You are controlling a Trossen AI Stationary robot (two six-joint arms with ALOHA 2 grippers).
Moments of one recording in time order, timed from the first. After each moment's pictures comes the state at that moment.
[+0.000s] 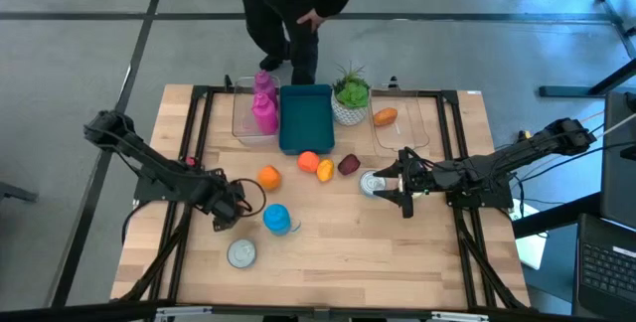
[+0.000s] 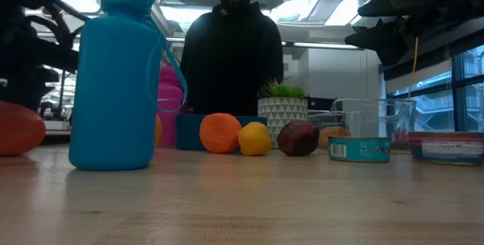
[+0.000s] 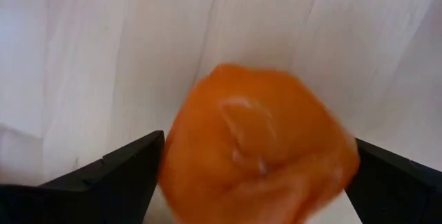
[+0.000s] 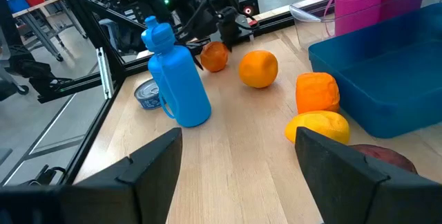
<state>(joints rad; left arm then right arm) -0.50 1.19 0.59 -0.88 -0.16 -0.78 0.34 0.86 0.31 0.30 0.31 0.39</state>
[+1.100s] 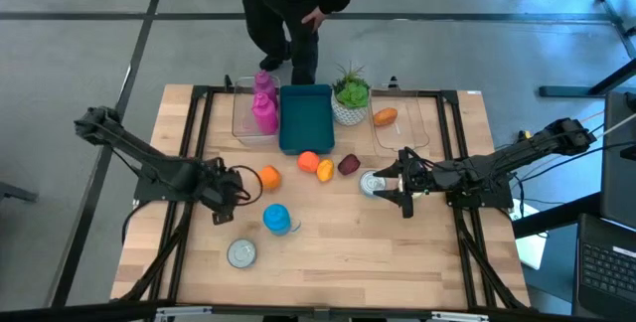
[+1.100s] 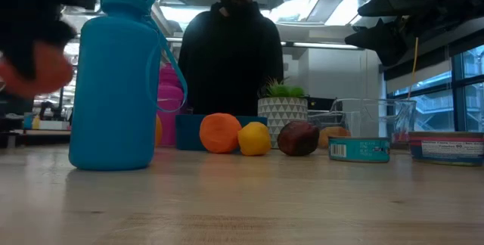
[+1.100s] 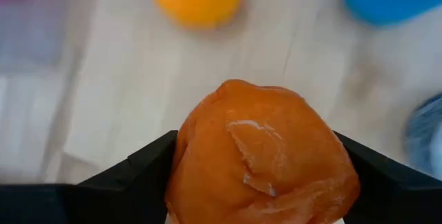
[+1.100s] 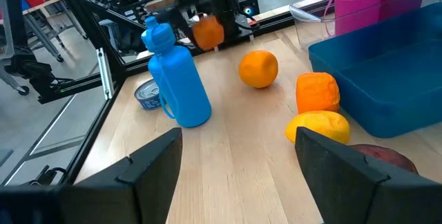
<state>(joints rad) -0.46 1.01 0.78 -1.06 -0.27 -0.72 0.34 0.86 0.31 0.30 0.31 0.39</state>
